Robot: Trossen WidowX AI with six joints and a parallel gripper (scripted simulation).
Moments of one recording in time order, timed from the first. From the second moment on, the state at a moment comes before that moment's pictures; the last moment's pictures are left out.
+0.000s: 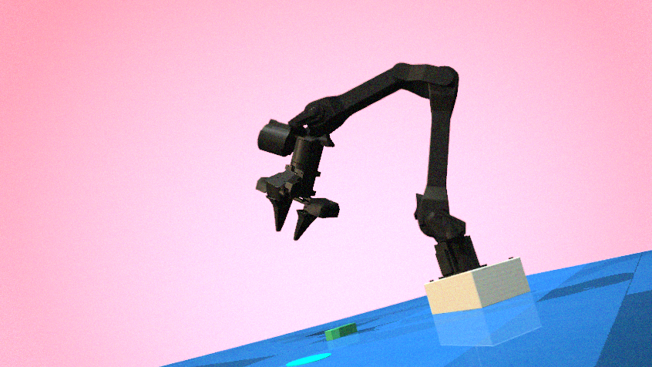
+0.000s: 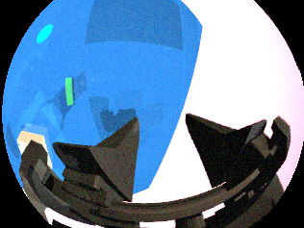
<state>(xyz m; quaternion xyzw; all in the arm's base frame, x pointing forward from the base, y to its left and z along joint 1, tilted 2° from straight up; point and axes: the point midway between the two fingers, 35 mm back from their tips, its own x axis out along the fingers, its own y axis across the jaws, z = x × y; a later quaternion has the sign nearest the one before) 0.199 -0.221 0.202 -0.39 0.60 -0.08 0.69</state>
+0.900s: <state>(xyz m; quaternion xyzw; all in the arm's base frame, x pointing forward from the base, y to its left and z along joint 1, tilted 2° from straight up) 0.222 -0.140 0.061 -0.14 0.68 0.09 0.71</state>
